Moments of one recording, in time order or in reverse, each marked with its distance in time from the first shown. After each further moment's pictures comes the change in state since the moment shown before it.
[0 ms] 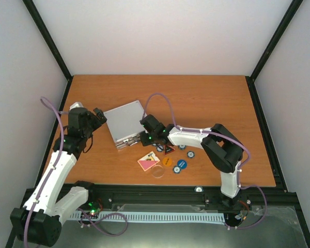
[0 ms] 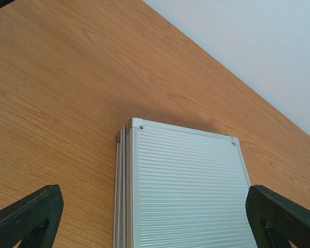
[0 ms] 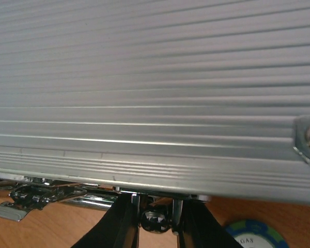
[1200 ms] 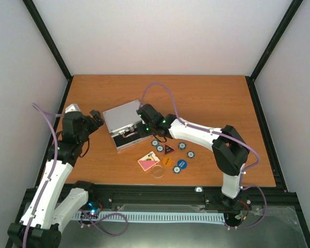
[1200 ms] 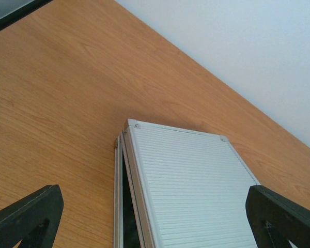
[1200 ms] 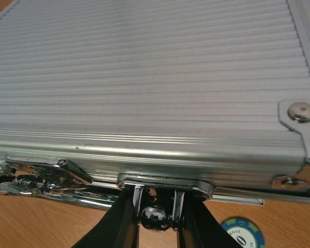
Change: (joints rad) left arm 0.000 -0.103 0.014 -0.071 -0.002 0.022; right arm 0.010 -0.076 0.183 -0.214 0.042 -0.021
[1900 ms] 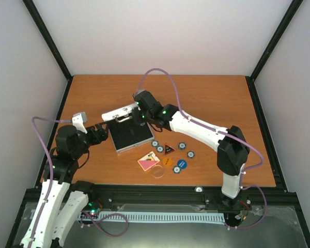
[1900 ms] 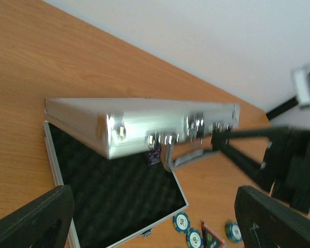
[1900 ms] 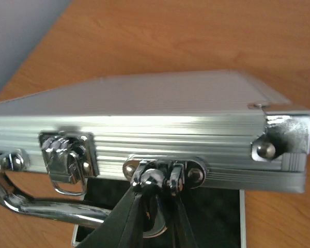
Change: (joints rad) left arm -0.003 -0.236 -0.094 0.014 0.329 0.133; right arm 0.002 0.000 0.203 -0.070 0.075 -0.022
